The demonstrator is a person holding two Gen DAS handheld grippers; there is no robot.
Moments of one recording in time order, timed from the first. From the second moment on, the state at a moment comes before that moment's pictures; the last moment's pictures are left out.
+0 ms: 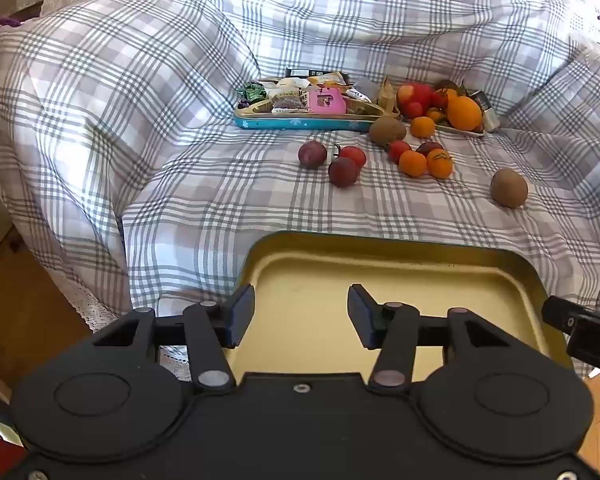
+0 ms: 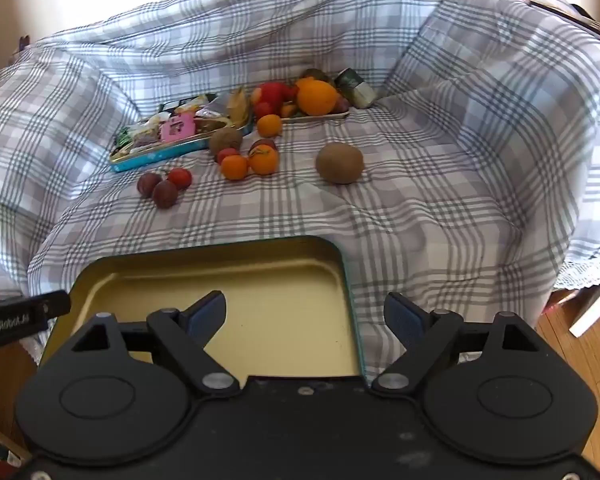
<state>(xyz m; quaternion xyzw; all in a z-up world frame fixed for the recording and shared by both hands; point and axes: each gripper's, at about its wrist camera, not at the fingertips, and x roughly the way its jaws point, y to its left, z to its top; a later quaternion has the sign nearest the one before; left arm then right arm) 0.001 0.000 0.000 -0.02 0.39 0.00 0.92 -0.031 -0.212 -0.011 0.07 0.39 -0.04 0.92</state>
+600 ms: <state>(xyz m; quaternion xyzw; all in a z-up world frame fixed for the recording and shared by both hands) -0.004 -0.005 0.002 0.01 0.39 0.02 0.92 -0.028 -0.205 -0.010 0.06 0.42 -0.01 0.90</state>
